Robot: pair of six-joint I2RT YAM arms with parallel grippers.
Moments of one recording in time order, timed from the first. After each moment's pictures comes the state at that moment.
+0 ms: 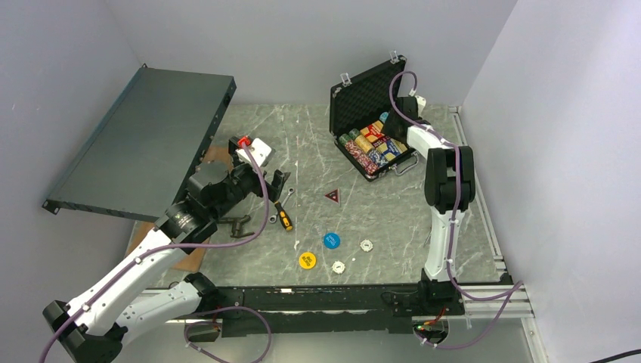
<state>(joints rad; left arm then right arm) -0.70 0.86 0.92 -0.18 -0.08 0.14 0.09 2.19 1.65 -0.21 0.20 0.47</state>
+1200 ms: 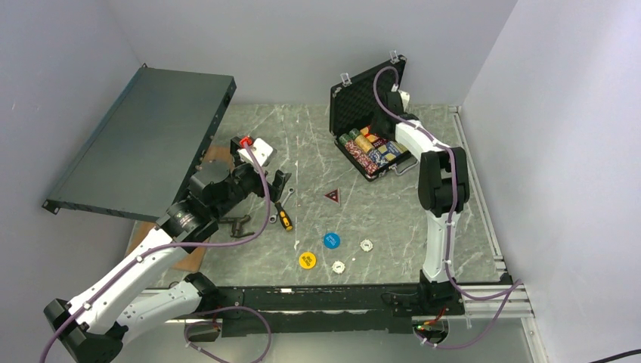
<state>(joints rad) -0.70 0.87 0.92 -0.18 -0.07 0.14 0.19 2.16 1.68 -0.33 0.25 0.44</state>
